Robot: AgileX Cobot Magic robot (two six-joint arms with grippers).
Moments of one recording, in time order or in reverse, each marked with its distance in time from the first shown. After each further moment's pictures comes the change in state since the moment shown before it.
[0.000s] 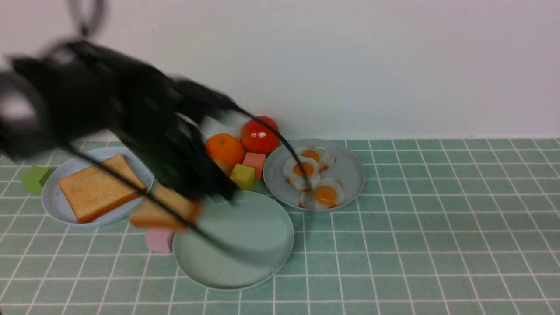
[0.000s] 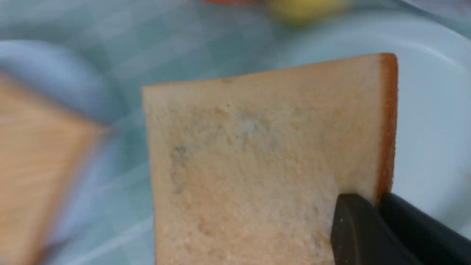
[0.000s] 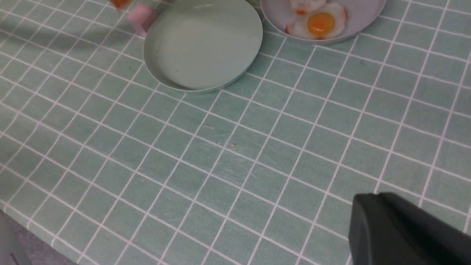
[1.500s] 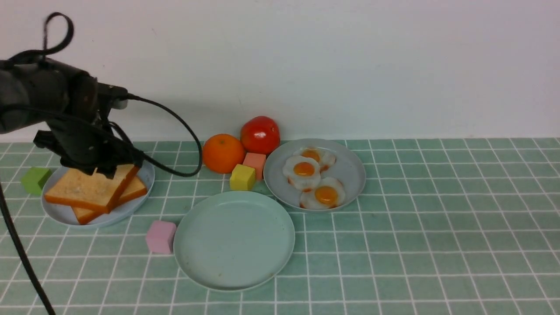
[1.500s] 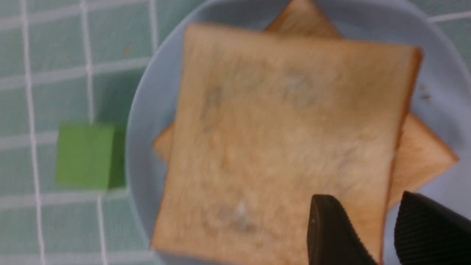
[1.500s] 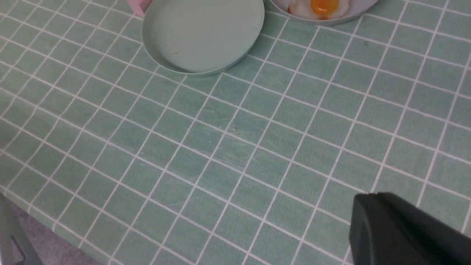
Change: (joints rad) right arm 0.000 0.000 0.000 -0.009 0.033 0.000; left arm 0.447 0.260 -0.193 0.154 -0.091 -0.089
